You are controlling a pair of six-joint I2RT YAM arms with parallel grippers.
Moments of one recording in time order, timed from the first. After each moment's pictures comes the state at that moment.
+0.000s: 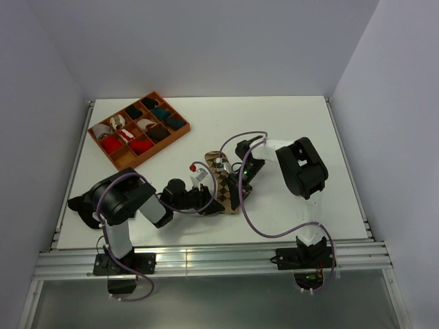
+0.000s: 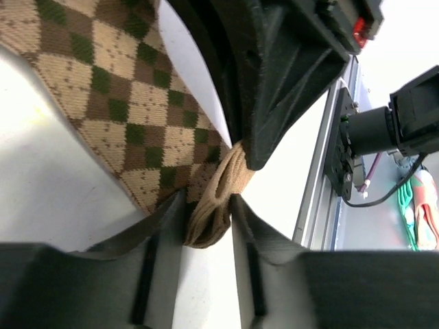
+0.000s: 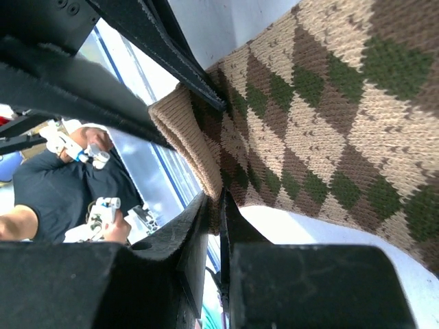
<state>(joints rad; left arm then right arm) -0.76 1.85 0.37 1.18 0.54 -0.70 0.47 2.07 1.29 -1.07 -0.89 -0.43</state>
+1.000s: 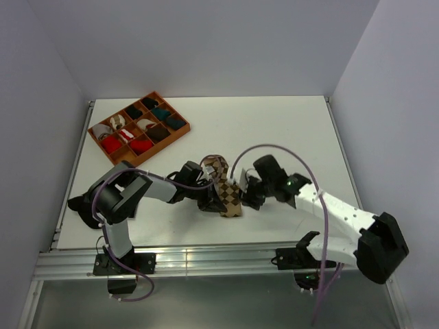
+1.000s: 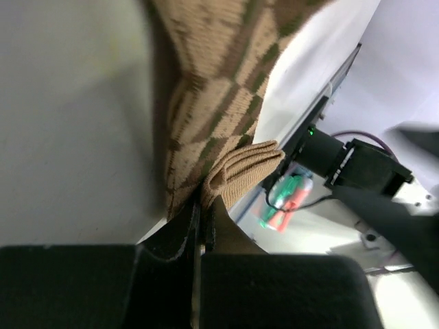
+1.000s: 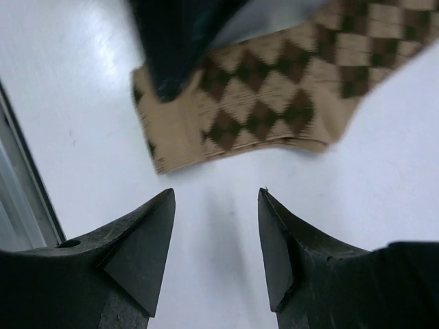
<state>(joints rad) -0.72 1.85 0.72 0.32 0.69 -1.06 0.62 1.16 0.74 -0.50 -0.36 -0.54</state>
